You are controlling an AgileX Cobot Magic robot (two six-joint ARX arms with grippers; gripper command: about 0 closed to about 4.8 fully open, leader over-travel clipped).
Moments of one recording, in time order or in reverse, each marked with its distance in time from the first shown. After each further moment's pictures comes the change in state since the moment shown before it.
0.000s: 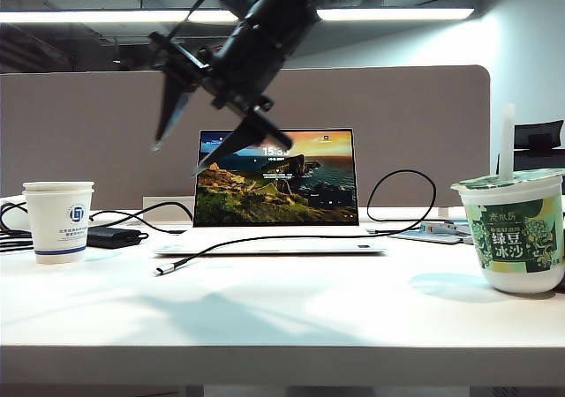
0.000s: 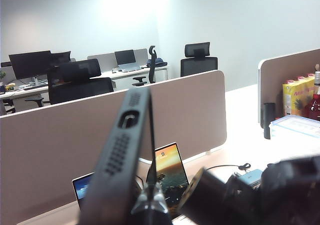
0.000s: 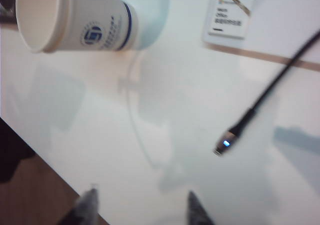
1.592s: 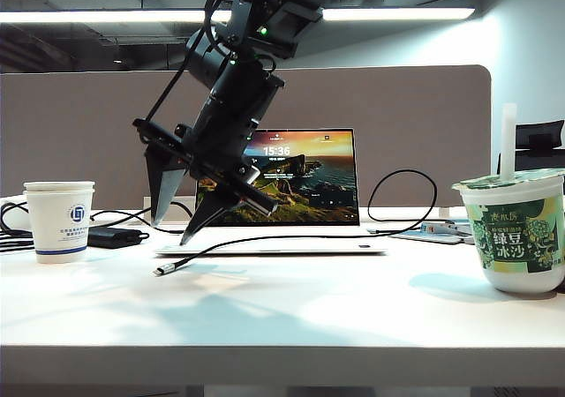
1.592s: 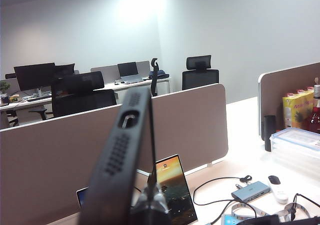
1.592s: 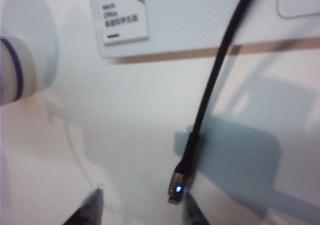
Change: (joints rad) left arm 0.000 -0.050 0.000 0.000 0.004 -0.001; right arm 0.035 0.178 0.076 -0.006 0.148 0.285
